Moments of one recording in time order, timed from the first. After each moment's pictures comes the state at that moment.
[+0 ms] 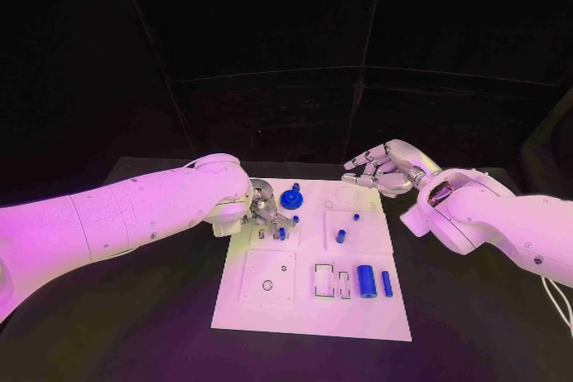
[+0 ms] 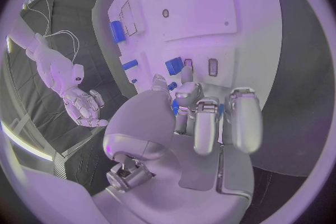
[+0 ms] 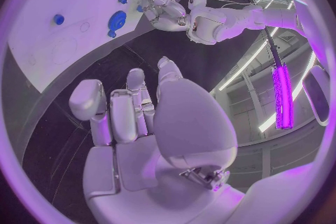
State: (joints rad) left arm 1.33 -0.55 -0.10 1.29 -0.94 0.21 -0.61; left_hand 1.14 0.13 -0.28 0.29 0.05 0.94 0.06 0.60 0.47 1.28 -0.01 1.15 1.04 1.47 -0.07 1.57 1.31 0.07 1.46 0.03 1.41 1.27; right arm 1.23 -0.90 0.00 1.61 -0.91 -0.45 -0.02; right_hand 1.39 -0.06 -0.11 0.28 0.36 0.95 0.15 0.09 0.07 1.13 0.07 0.89 0.84 1.46 -0.01 1.34 1.24 0.10 1.26 0.10 1.31 1.04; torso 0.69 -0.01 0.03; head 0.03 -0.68
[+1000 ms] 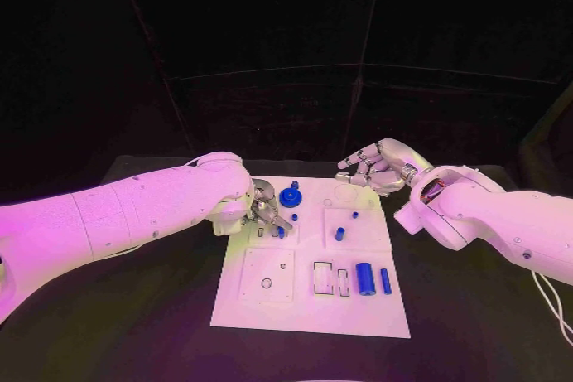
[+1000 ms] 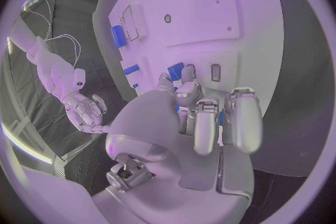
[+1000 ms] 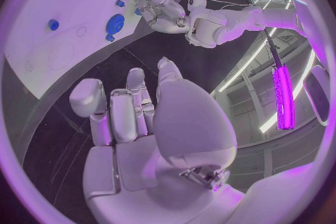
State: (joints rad) left arm 1.33 -0.54 -0.10 1.29 -0.94 0.24 -0.61; left_hand 1.26 0.15 -0.20 0.25 0.05 0.91 0.05 0.63 0.52 1.28 -0.01 1.15 1.04 1.47 -0.07 1.57 1.31 0.07 1.46 0.03 1.41 1.26; right arm 1.23 -0.87 0.00 1.59 -0.91 -0.43 -0.02; right_hand 1.39 -0.05 -0.12 0.28 0.37 0.94 0.15 0.09 0.07 1.12 0.07 0.89 0.83 1.46 -0.01 1.33 1.23 0.10 1.25 0.10 1.30 1.01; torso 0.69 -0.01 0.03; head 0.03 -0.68
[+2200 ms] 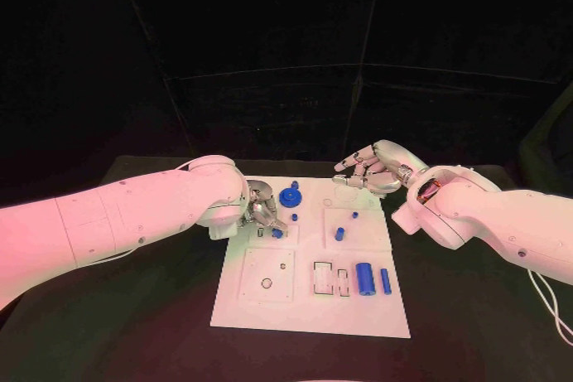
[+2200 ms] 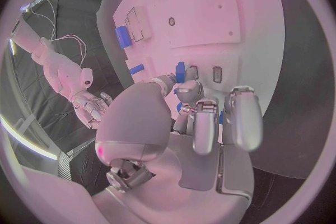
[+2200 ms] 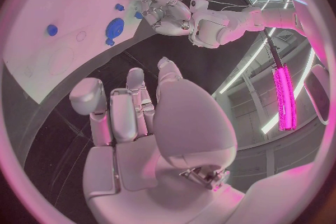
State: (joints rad) left arm 1.33 -0.60 -0.11 1.36 -0.94 0.20 -0.57; left_hand 1.29 -0.08 0.41 0.22 0.11 0.86 0.05 0.62 0.58 1.27 -0.02 1.10 1.00 1.47 -0.08 1.57 1.31 0.07 1.46 0.03 1.38 1.26; right arm 1.23 -0.86 0.00 1.58 -0.91 -0.40 -0.03; right_hand 1.39 -0.05 -0.13 0.28 0.38 0.94 0.16 0.09 0.07 1.12 0.07 0.89 0.82 1.46 -0.01 1.31 1.21 0.10 1.24 0.10 1.29 1.00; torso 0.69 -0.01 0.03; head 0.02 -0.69
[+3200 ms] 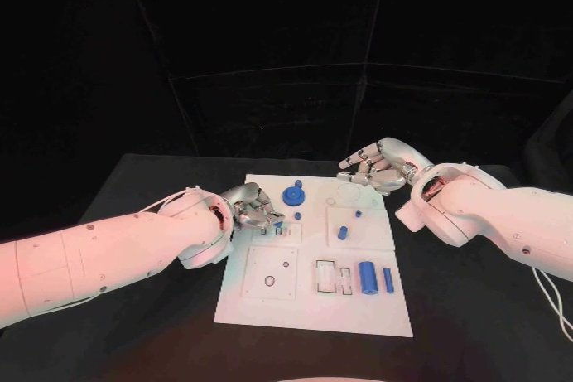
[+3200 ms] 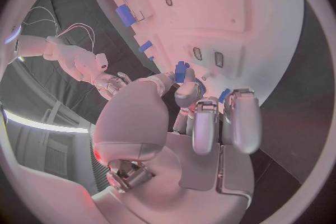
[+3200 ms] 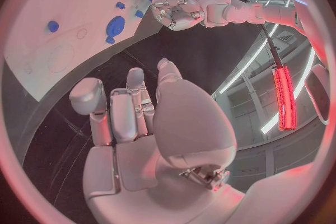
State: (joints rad) left arm 1.20 -0.76 -0.11 1.54 -1.07 -0.32 -0.33; left_hand 1.26 -0.12 0.48 0.20 0.15 0.87 0.06 0.64 0.60 1.31 -0.02 1.13 1.05 1.47 -0.08 1.57 1.31 0.07 1.46 0.03 1.40 1.30; right arm 1.23 -0.87 0.00 1.57 -0.91 -0.40 -0.03; right_hand 1.38 -0.04 -0.13 0.28 0.38 0.93 0.15 0.09 0.07 1.12 0.07 0.89 0.82 1.46 -0.01 1.31 1.21 0.10 1.24 0.10 1.29 1.00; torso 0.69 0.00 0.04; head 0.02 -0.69
